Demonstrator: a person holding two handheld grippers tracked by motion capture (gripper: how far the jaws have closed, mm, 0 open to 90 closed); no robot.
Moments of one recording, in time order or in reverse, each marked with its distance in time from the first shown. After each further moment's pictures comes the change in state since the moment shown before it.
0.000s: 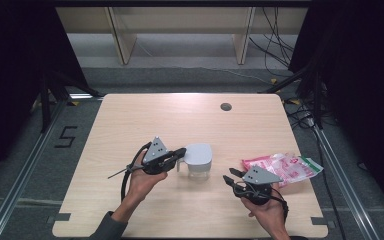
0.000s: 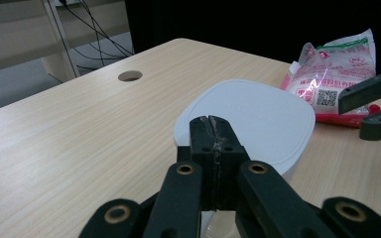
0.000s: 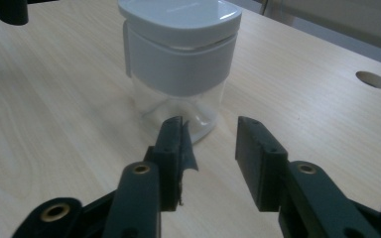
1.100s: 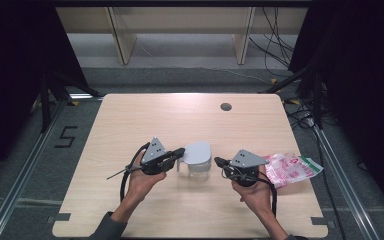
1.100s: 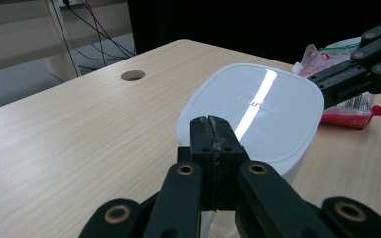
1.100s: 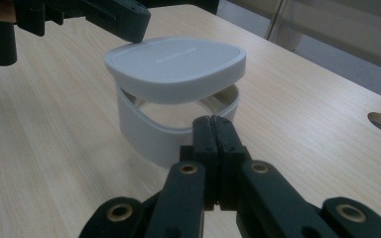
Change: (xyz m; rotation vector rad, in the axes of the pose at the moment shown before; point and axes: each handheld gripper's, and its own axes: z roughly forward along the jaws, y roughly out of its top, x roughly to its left) left arm 0.002 -0.003 -0.001 -0.014 0.000 -0.009; right arm -0.008 0.035 0.034 -0.042 0.032 -0.049
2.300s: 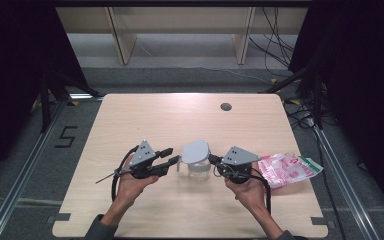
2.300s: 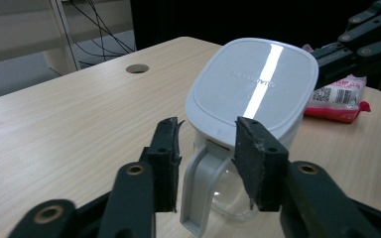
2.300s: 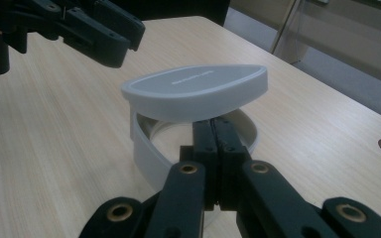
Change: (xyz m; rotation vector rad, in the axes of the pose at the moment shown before) left arm 0.009 -0.008 -0.030 0.008 0.003 -0.023; right arm 0.010 0.019 0.009 -0.017 0.018 -0.033
